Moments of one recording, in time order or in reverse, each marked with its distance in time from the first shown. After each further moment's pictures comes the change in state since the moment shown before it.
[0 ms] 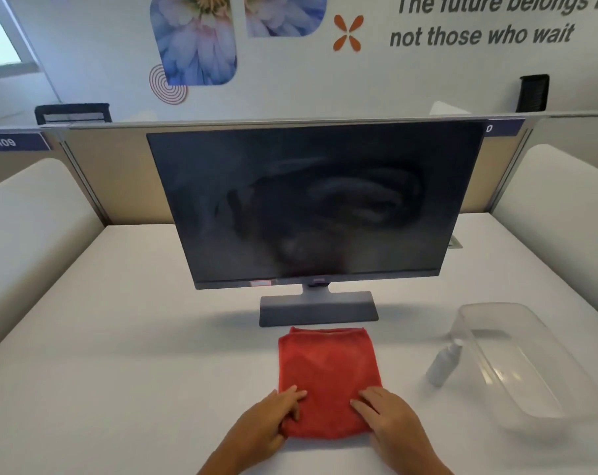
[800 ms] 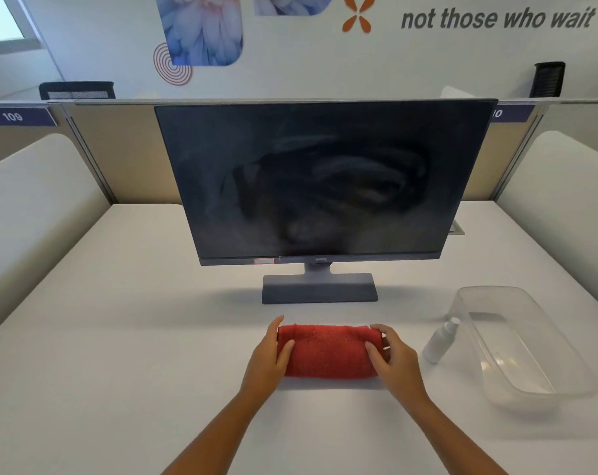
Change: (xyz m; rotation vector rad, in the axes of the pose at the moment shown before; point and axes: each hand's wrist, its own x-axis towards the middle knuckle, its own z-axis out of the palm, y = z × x) left_hand 0.034 0.027 -0.014 -0.294 0.446 -0.371; right_hand 0.035 0.012 -0.015 0.595 0.077 0.702
